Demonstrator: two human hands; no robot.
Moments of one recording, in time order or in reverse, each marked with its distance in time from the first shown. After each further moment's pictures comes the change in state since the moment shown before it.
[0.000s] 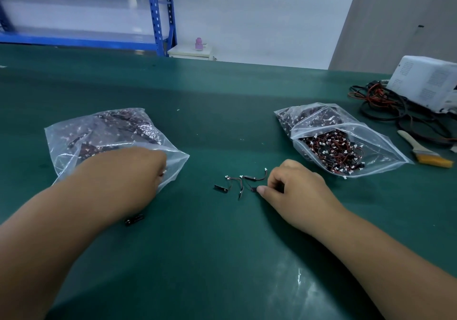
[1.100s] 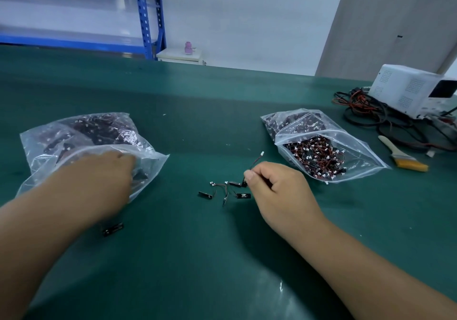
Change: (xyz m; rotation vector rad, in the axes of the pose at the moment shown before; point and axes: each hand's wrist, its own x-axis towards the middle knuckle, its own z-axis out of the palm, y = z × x) left_hand 0.012 -0.013 0.021 0.117 -0.053 -0.107; right_hand -0.002 -0.005 0.006 0.312 0.244 -0.102
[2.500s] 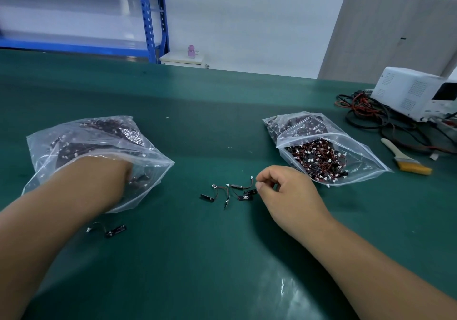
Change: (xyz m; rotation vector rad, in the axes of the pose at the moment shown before) left_hand -0.003 -0.003 -0.019 -0.056 0.004 0.081; right_hand 0.007 0.023 -0.001 -0.049 -0.043 0.140
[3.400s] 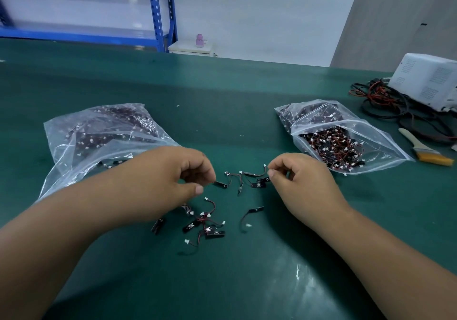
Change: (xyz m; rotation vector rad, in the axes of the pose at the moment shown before) left_hand -0.034 0.052 -0.035 -0.786 -0.103 0.250; right_hand -0.005 -0.008 -0.005 -0.047 -0.002 -0.073
